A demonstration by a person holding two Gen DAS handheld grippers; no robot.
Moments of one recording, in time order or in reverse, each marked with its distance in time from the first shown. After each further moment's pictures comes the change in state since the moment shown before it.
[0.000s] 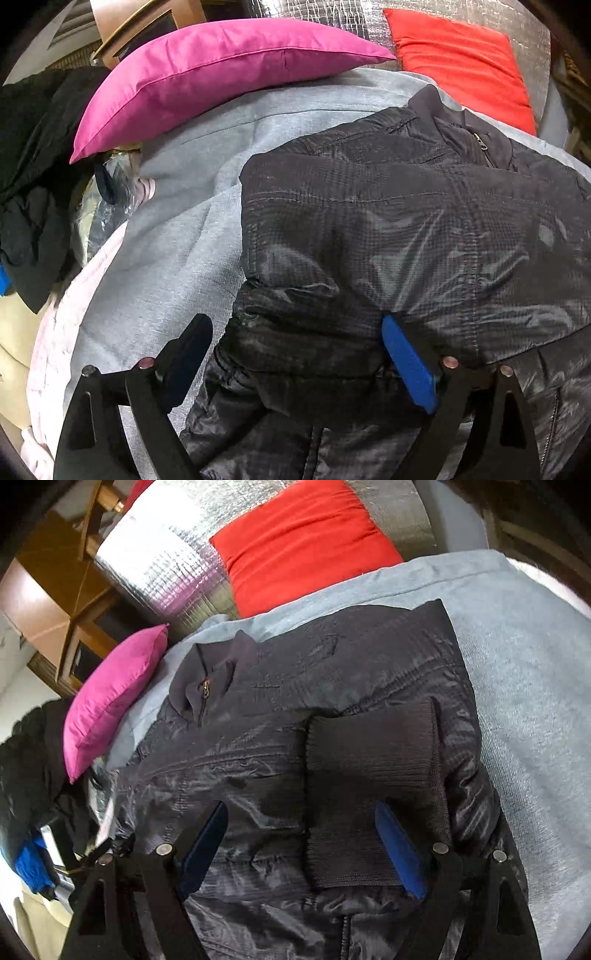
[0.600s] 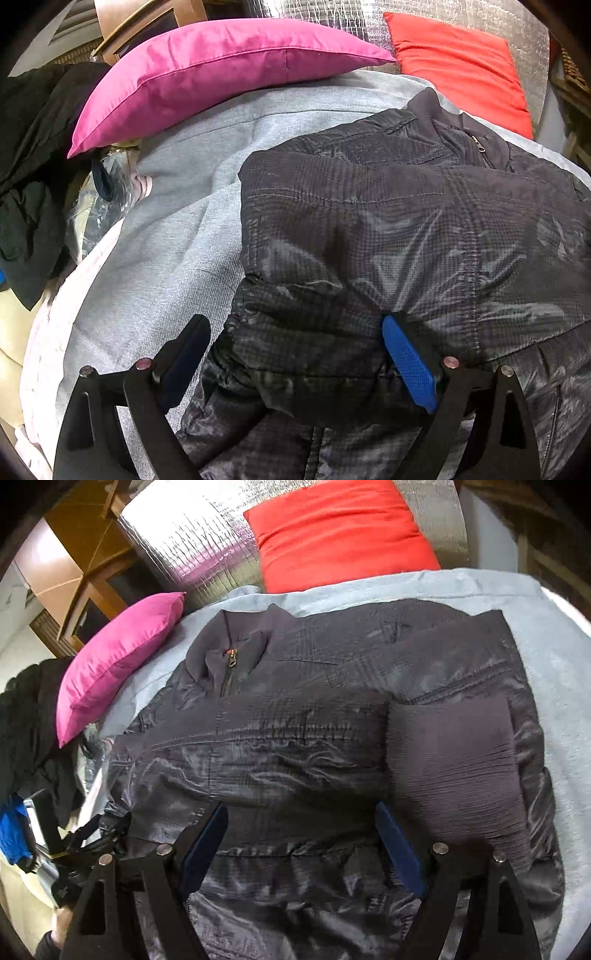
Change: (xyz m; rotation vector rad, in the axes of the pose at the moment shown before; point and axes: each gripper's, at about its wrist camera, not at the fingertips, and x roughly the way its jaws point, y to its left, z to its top) left arm 0.002 0.004 0.002 -0.002 -0.006 -0.021; right arm 0.014 0.045 -0.012 -0.120 0.034 -0.048
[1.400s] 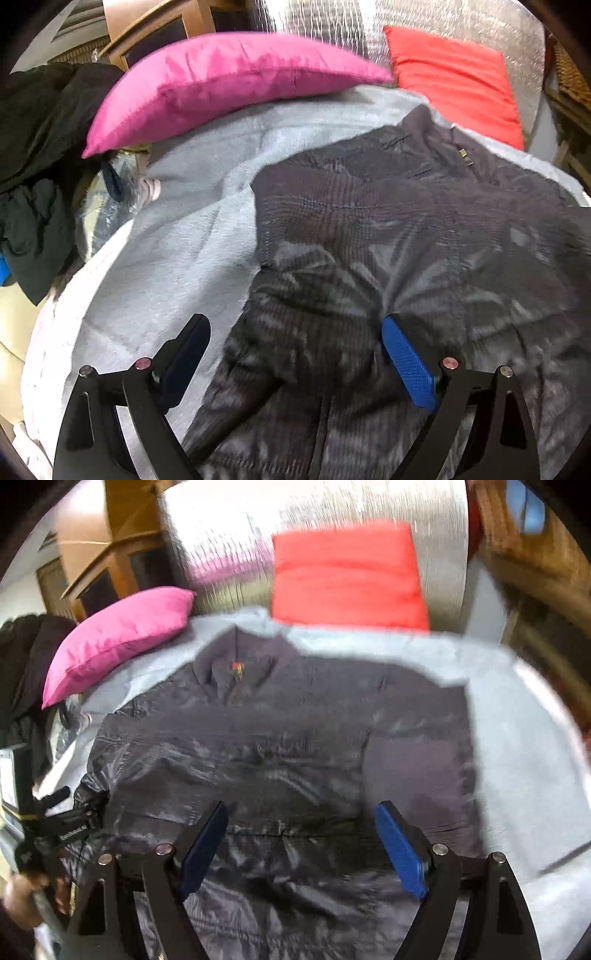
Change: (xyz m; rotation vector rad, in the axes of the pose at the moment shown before) left arm -0.034 0.013 -0.007 -0.009 -0.035 -0.032; right arm -0.057 0.046 -0.019 -0.214 -0.151 -0.212
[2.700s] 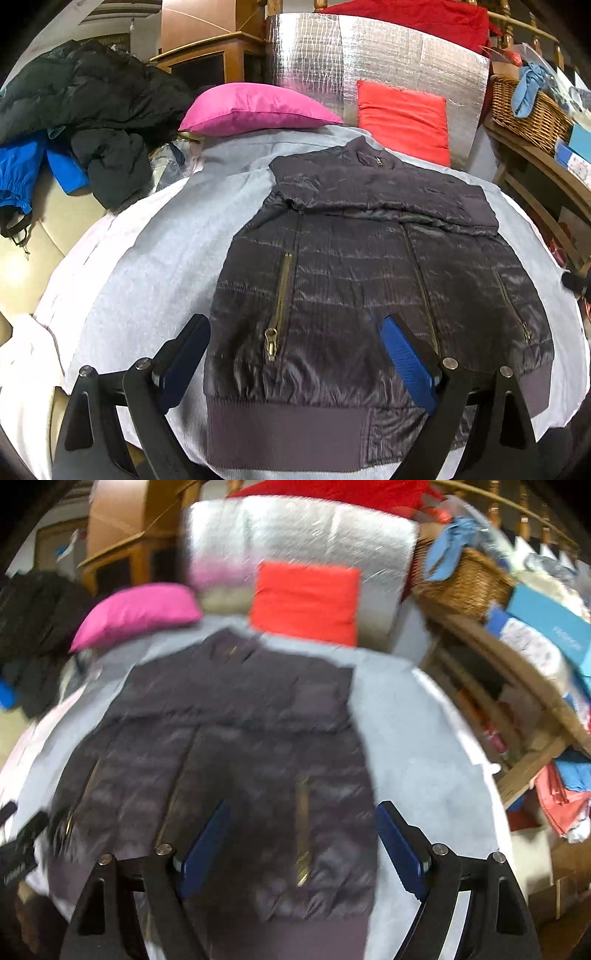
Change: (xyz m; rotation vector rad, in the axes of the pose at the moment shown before) left arm -0.226 0.033 -0.185 -0.080 -0.113 -0.134; right arm -0.218 0.033 -0.140 -0.078 -0.012 -0.217
